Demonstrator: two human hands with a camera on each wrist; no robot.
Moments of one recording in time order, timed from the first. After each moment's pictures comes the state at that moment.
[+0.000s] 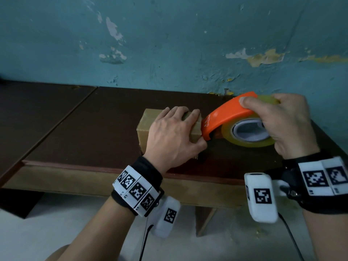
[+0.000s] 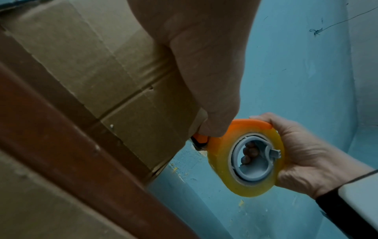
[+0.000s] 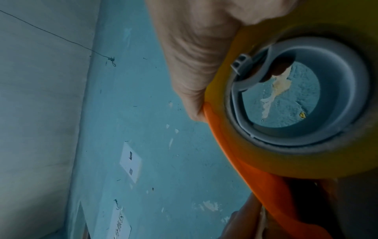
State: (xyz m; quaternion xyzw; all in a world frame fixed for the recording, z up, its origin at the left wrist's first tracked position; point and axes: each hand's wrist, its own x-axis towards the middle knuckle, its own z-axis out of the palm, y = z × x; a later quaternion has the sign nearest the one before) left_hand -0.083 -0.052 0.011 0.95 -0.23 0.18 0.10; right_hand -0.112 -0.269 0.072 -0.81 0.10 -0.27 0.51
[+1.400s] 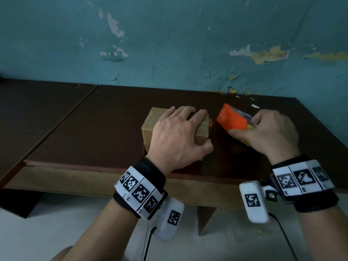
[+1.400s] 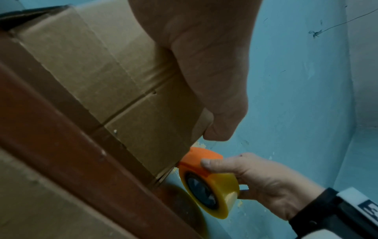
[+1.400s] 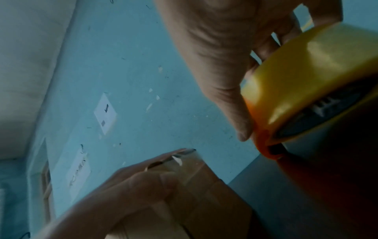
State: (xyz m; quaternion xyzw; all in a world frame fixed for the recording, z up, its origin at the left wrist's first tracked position) left_hand -0.085 -0.050 0.012 0.94 -0.25 0.19 0.11; right_hand -0.105 -0.252 0.052 -0.95 0.25 -0.08 0.18
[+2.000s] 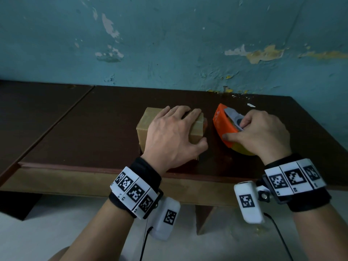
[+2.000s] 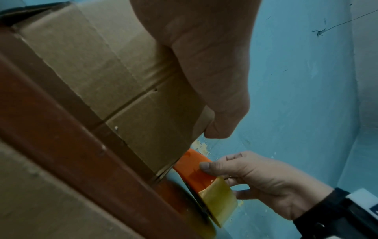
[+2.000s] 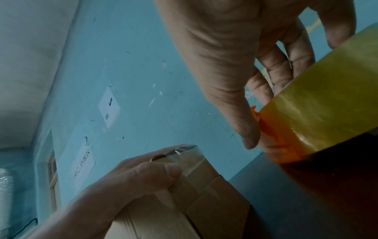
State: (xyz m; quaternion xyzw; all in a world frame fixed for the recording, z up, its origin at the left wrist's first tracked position) left_hand -0.085 -0.051 0.012 0.94 -0.24 0.19 0.12; right_hand -0.102 -0.256 0.045 -0.96 0.22 -0.06 0.15
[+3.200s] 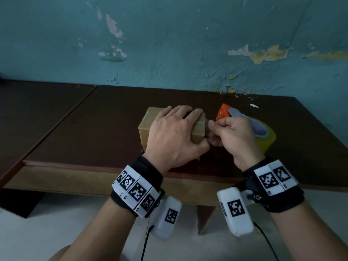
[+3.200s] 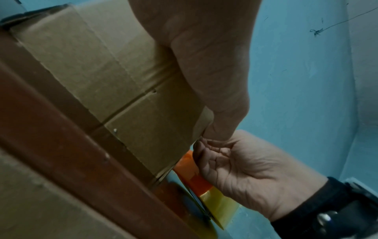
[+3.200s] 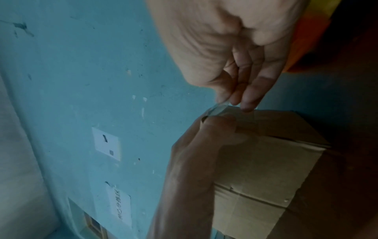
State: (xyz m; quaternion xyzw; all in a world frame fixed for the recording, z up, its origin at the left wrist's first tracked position) left_hand -0.085 -0.048 0.012 0.94 -0.24 0.20 0.13; right_hand -0.093 -0.218 0.009 -0.78 0.11 -0.09 0.60
